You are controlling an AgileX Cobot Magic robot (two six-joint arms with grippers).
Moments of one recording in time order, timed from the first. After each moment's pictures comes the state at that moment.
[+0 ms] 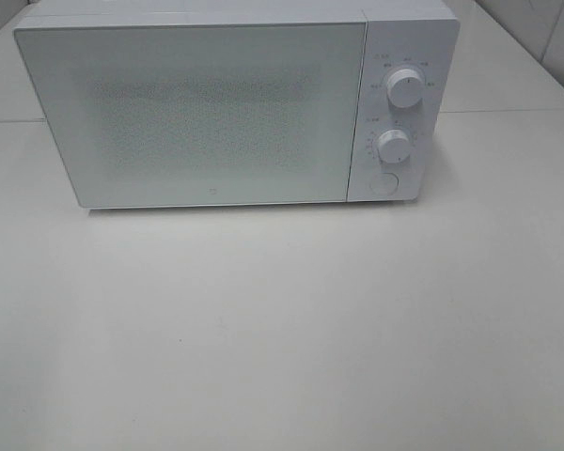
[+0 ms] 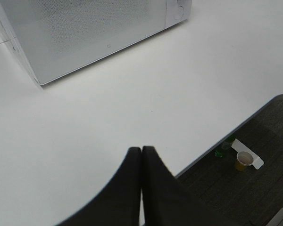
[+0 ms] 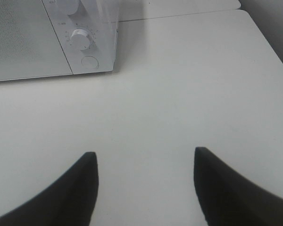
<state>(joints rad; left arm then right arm) -0.61 0.00 -0.50 -0.06 1.06 0.09 0.00 0.00 -0.50 0.04 1.01 -0.01</state>
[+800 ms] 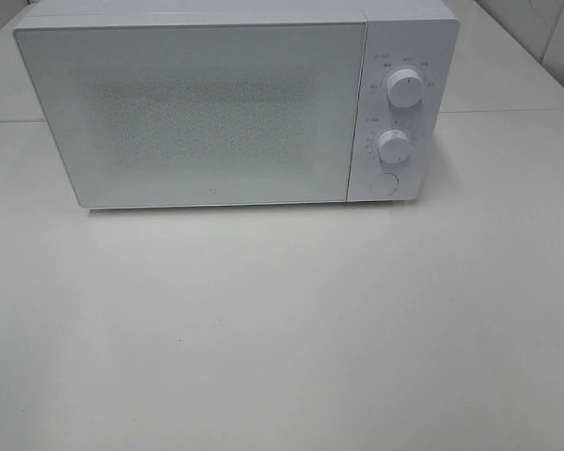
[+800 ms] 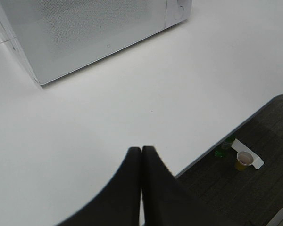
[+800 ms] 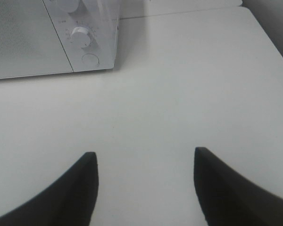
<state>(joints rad) -0.61 0.00 -0.50 -0.06 1.06 0.09 0.00 0.01 -0.50 0.05 1.01 -0.01</state>
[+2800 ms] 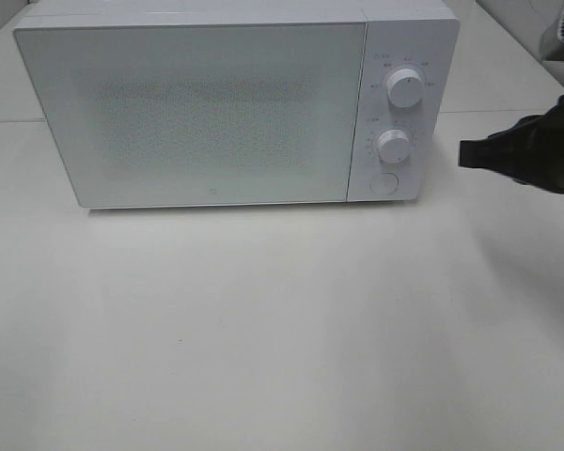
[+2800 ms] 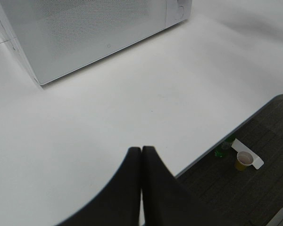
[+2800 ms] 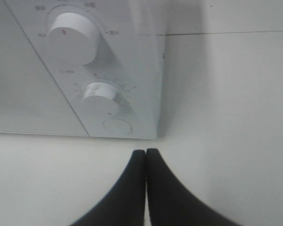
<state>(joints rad) -0.61 0.00 -0.50 -0.06 1.06 0.09 0.26 1.34 -0.52 0.05 -0.26 0.01</state>
